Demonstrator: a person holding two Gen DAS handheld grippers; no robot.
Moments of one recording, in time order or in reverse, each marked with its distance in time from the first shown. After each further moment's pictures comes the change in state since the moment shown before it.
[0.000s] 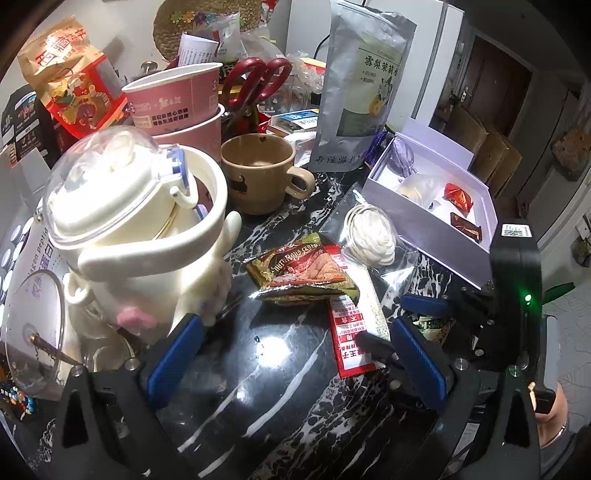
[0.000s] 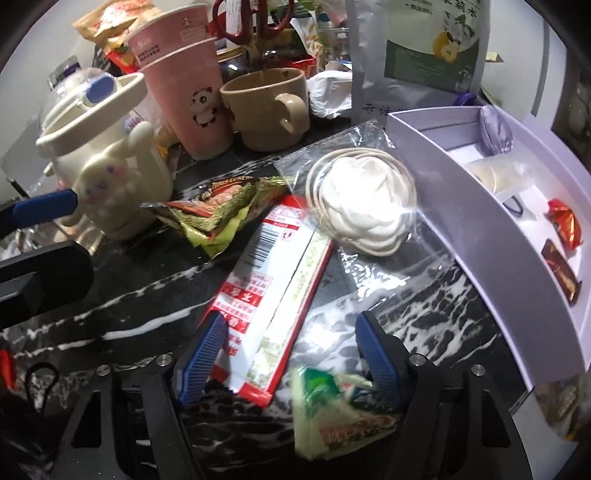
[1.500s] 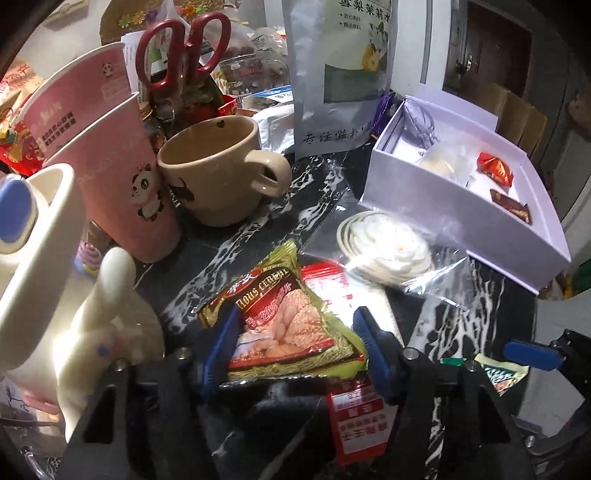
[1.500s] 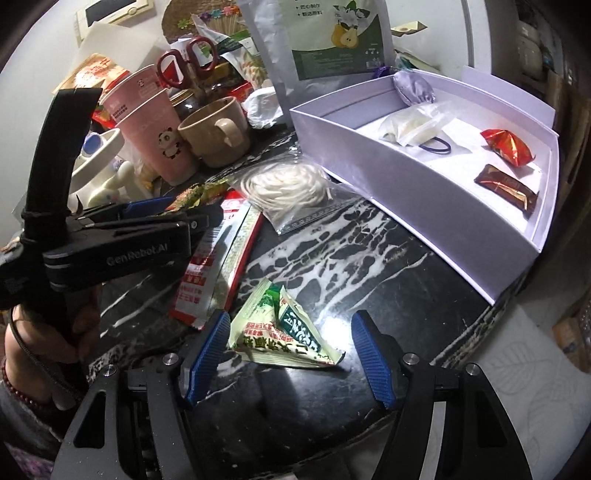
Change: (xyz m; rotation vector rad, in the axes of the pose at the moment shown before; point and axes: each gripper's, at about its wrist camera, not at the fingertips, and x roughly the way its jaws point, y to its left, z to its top) left arm 0.092 -0.035 0.023 0.113 0.025 0.134; right arm -0.047 -0.053 -0.036 0.191 -0.069 0.036
